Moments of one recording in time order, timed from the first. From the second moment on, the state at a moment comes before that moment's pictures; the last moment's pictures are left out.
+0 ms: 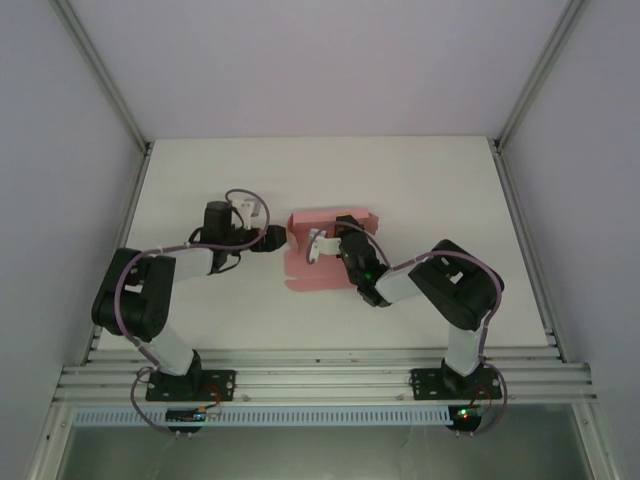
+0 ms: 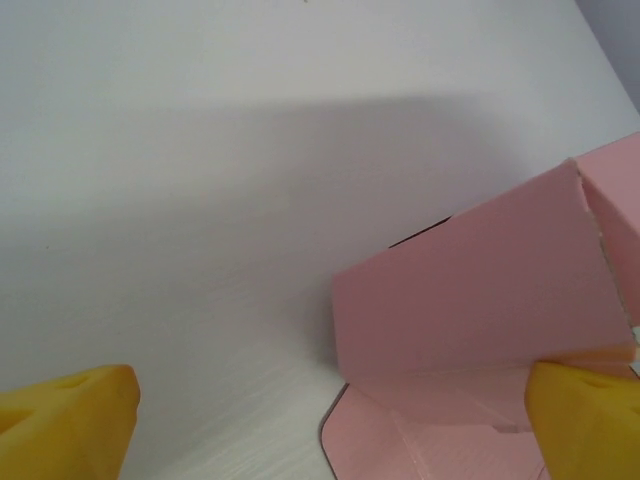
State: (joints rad) left arm -0.26 1.64 0.70 0.31 0.53 -0.32; right arm 0.78 1.84 0.68 0.99 0.57 -1.41
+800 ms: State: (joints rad) left arm -0.40 1.76 0.70 0.56 0.52 -0.31; right arm 0.78 1.80 0.68 0.86 0.60 -1.29
